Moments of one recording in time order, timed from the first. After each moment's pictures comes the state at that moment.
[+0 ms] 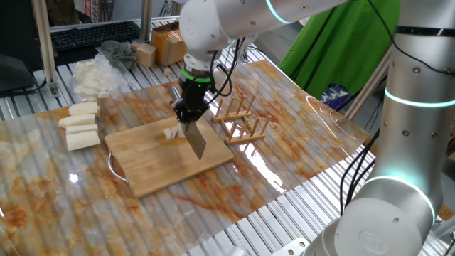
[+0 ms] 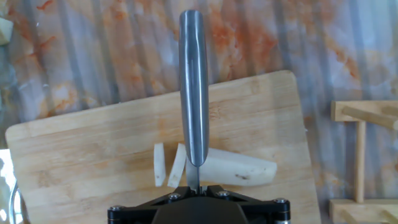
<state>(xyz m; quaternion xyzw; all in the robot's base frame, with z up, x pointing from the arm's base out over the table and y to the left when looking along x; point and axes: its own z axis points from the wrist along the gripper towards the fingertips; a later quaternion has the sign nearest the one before) 0.563 0.035 0.047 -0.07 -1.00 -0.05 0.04</state>
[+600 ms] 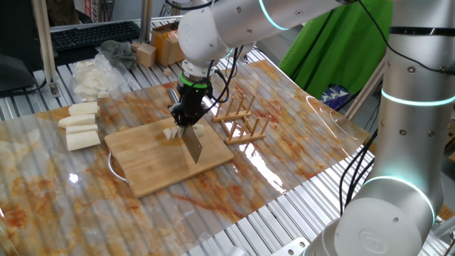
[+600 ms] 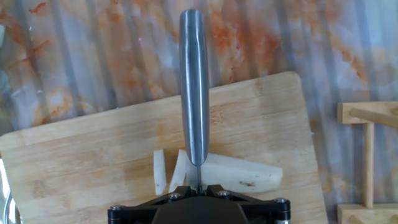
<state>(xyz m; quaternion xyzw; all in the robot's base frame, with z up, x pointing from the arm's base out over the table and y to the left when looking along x) 0.562 0.035 0.042 -0.09 -0.99 -0.04 0.04</state>
